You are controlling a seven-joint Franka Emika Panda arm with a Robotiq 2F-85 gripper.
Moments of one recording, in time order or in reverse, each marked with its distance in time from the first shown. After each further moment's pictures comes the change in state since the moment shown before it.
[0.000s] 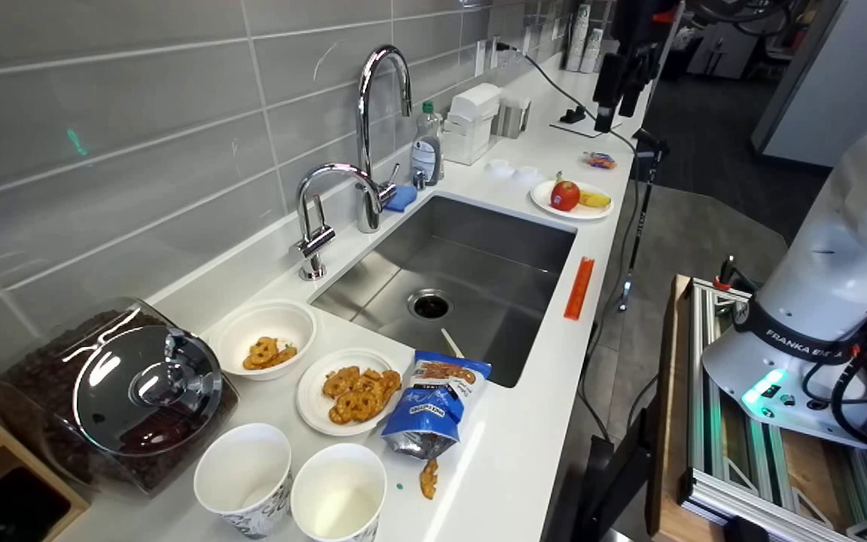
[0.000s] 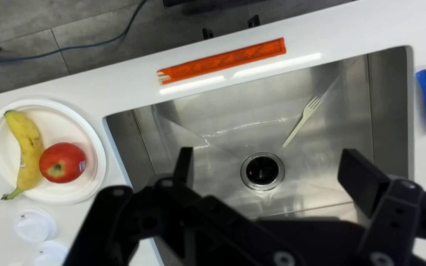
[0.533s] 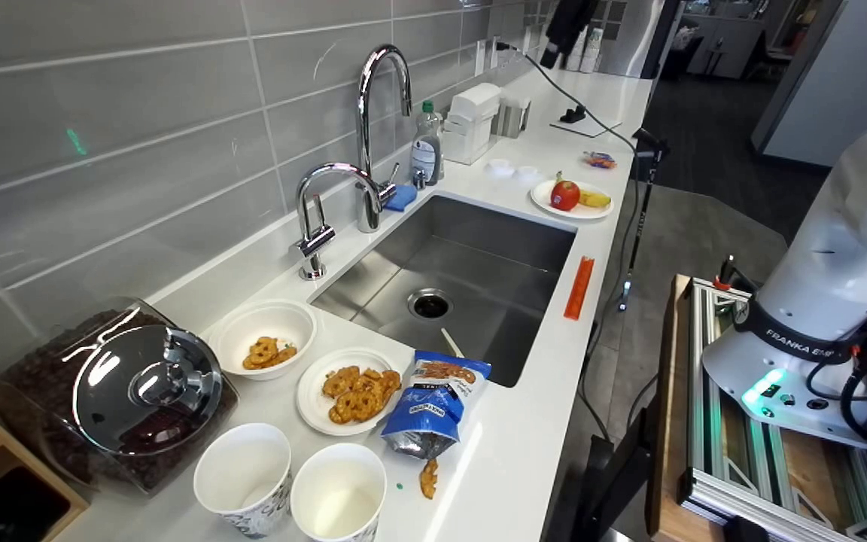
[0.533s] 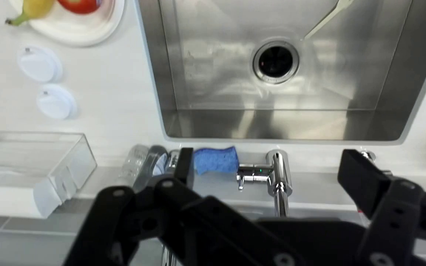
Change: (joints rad) arm 0.015 0.188 -0.094 0.215 -0.049 0.274 -0.253
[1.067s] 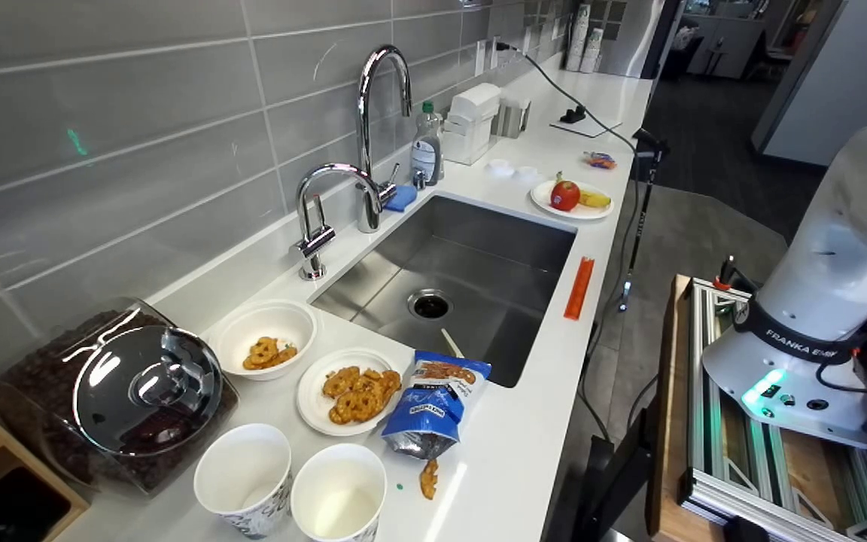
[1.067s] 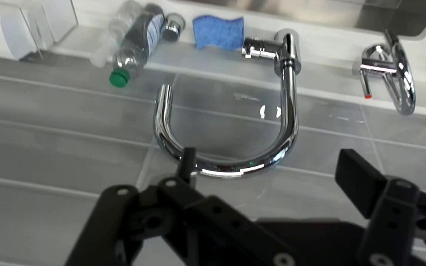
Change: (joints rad) arm 0.074 0.354 -0.078 0.425 0.163 0.152 -0.258
